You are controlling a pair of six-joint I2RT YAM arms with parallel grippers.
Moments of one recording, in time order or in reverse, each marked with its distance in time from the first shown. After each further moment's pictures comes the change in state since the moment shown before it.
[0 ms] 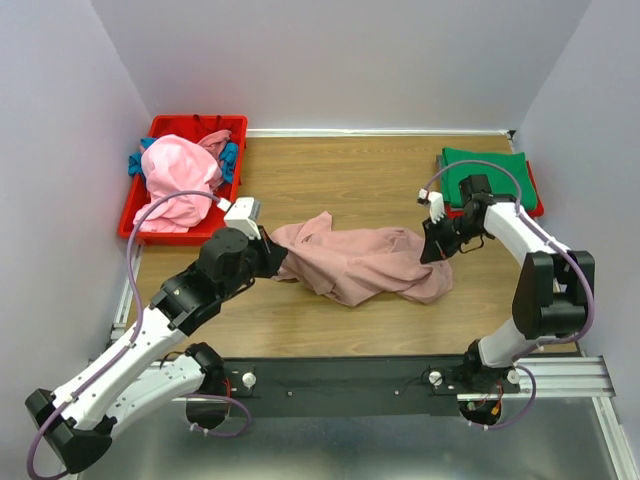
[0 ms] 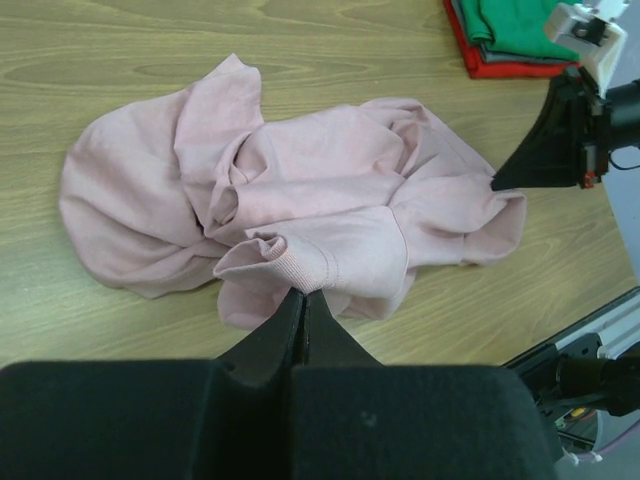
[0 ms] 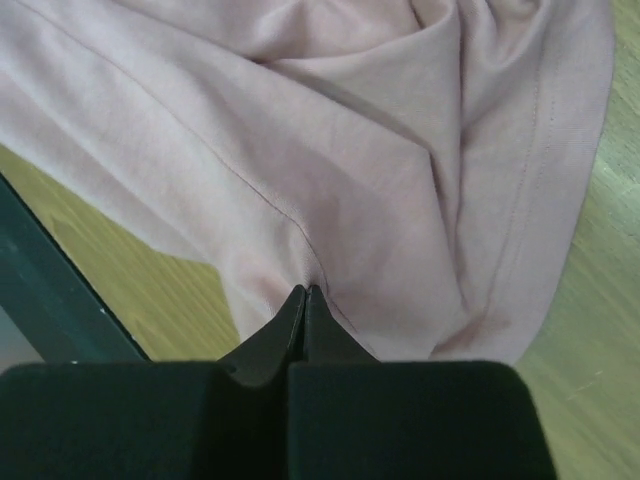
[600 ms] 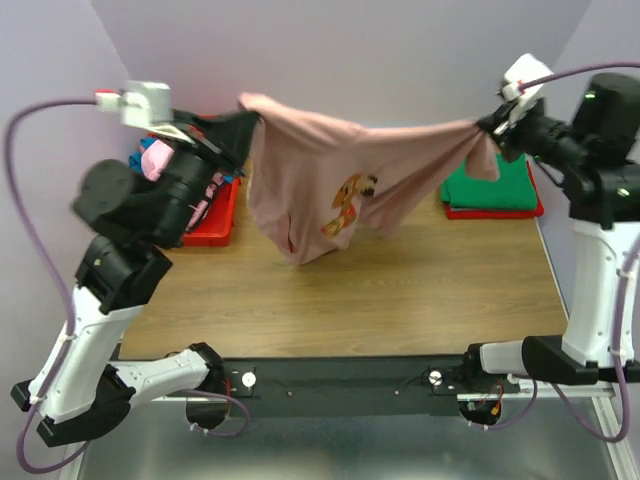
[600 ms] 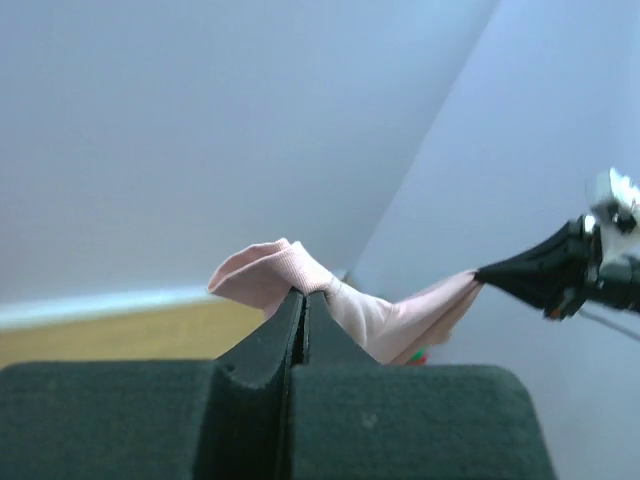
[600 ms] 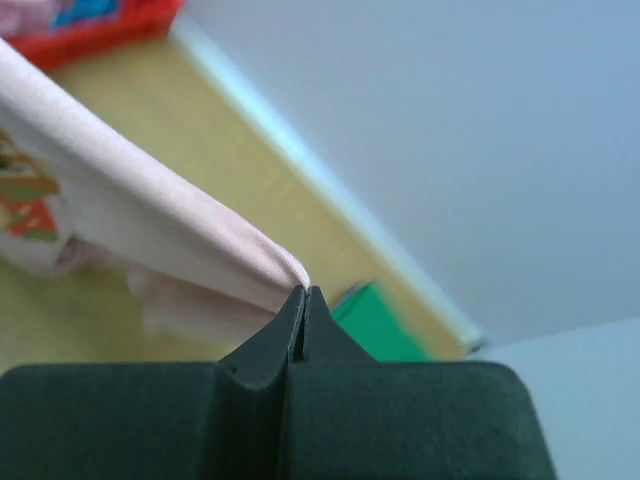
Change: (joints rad) left arm 0.001 0.264 0.853 0.115 -0.087 0.258; right arm 0.002 -0.257 0.924 -0.138 0.103 -0.021
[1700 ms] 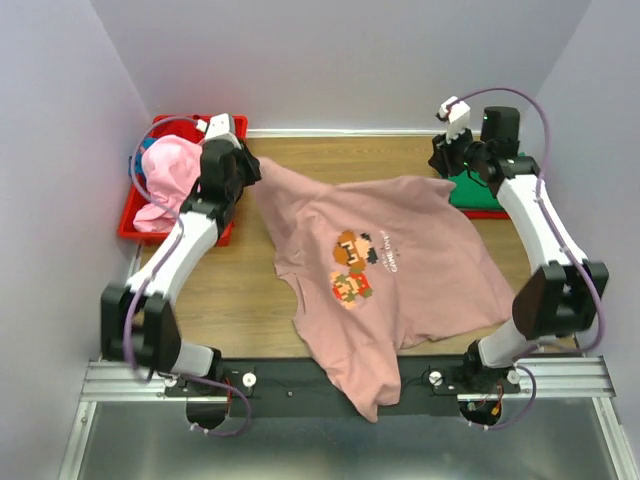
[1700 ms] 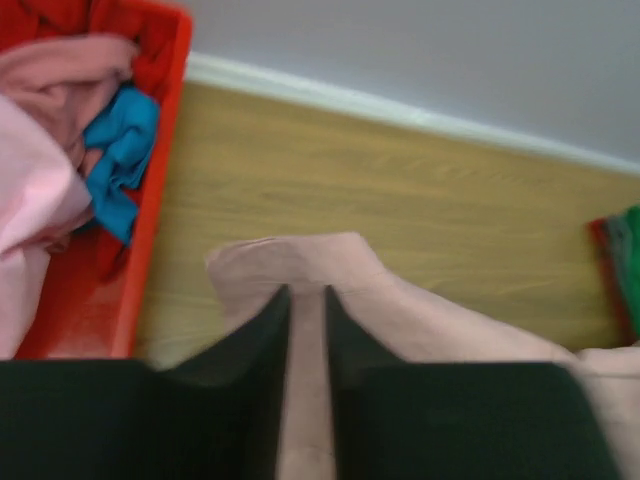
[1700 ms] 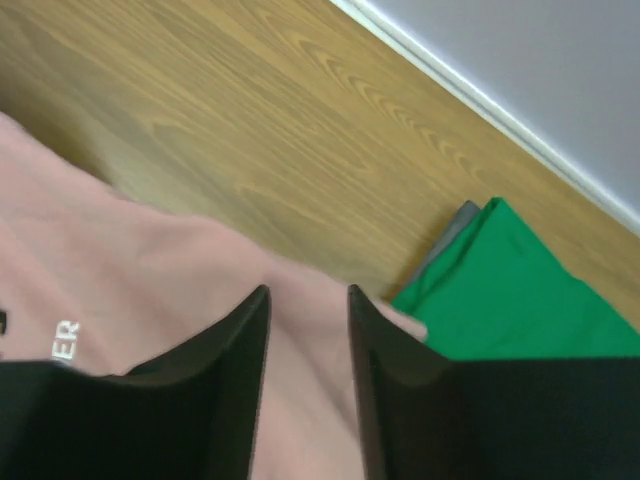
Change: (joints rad) left arm 0.440 0.294 -0.575 0.356 0.106 -0.068; right arm 0.018 0.187 -0.531 0.536 0.114 0.144
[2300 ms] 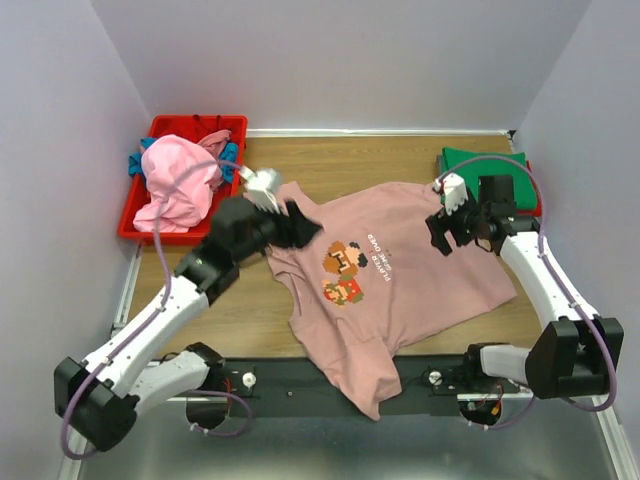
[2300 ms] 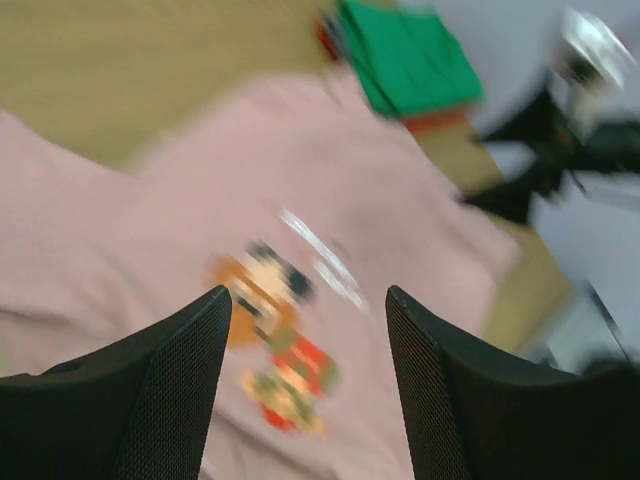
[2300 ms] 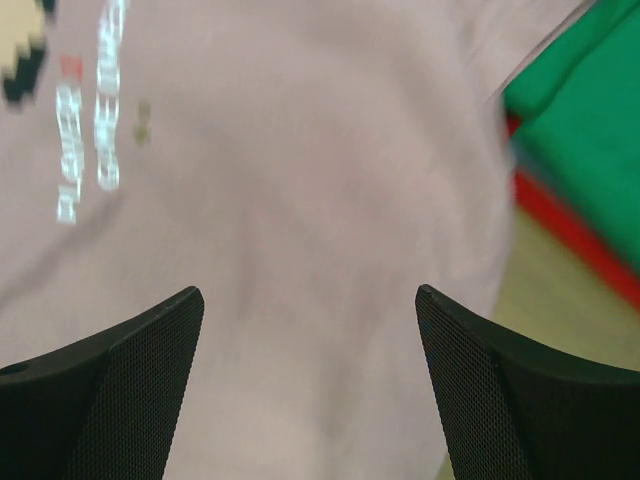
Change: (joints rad) left arm -0.201 -0.290 -0.160 -0.132 0.328 -0.073; right arm -0.002 -0.279 -0.478 -0.113 0.115 -0.078
